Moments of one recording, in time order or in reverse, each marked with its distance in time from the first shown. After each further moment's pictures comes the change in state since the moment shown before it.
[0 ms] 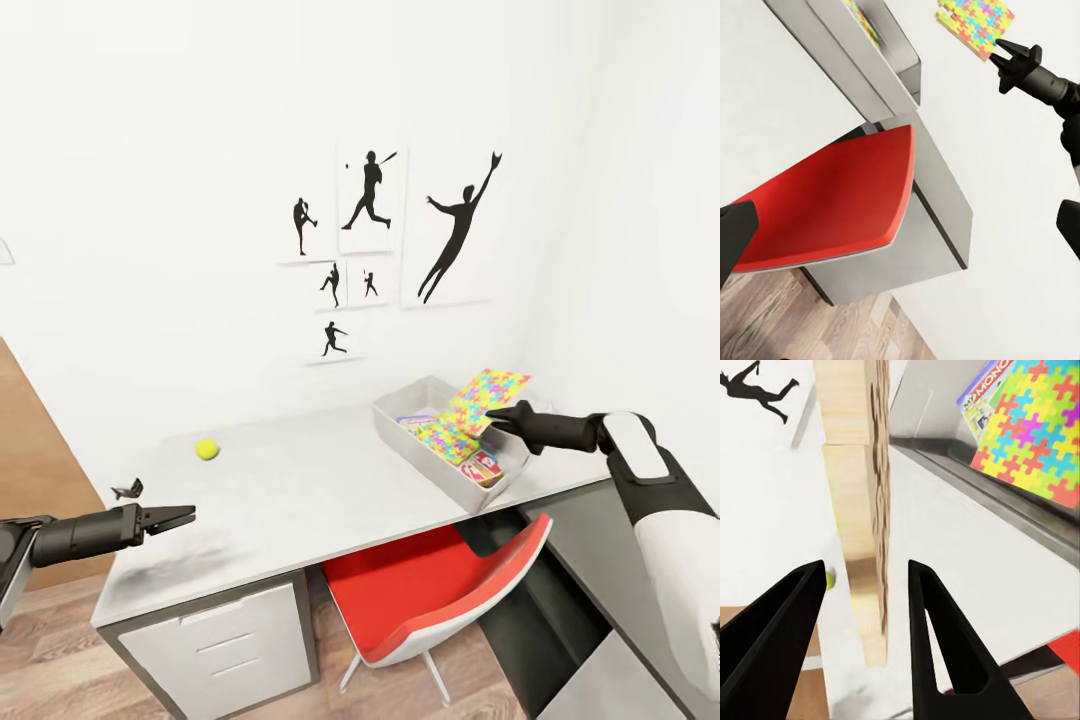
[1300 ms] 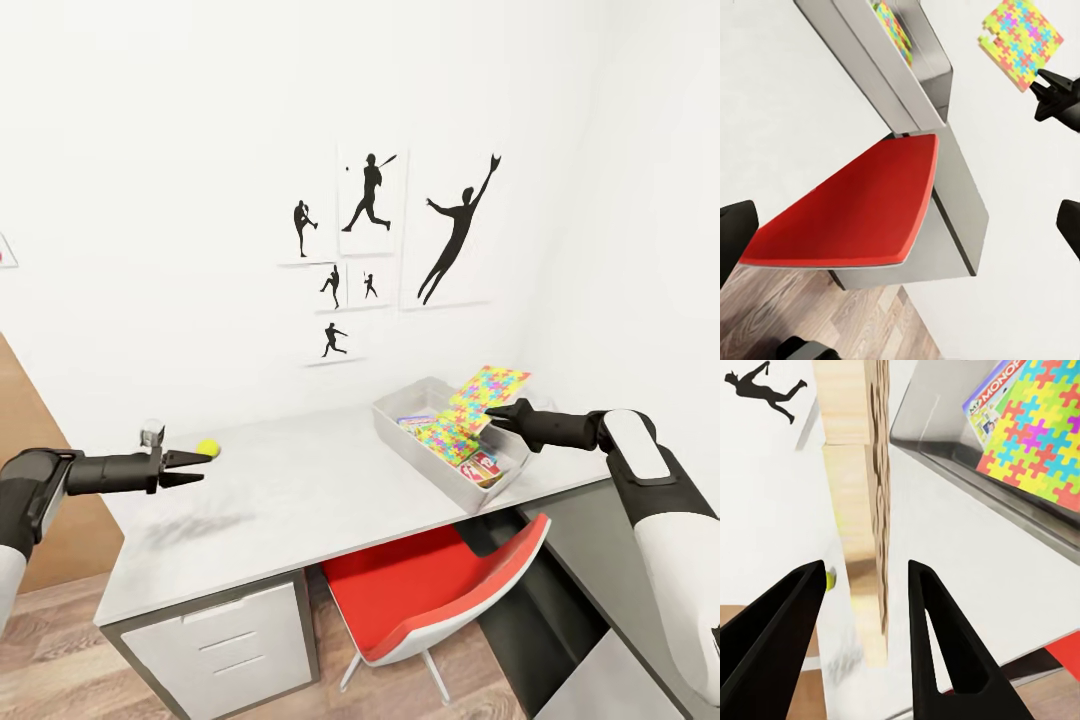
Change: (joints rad) left arm -0.332 0.001 -0.088 0.273 -0.207 0.085 0.005; right arm 0.008 0.005 0.000 -0.040 -0.004 0.000 -0.021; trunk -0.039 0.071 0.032
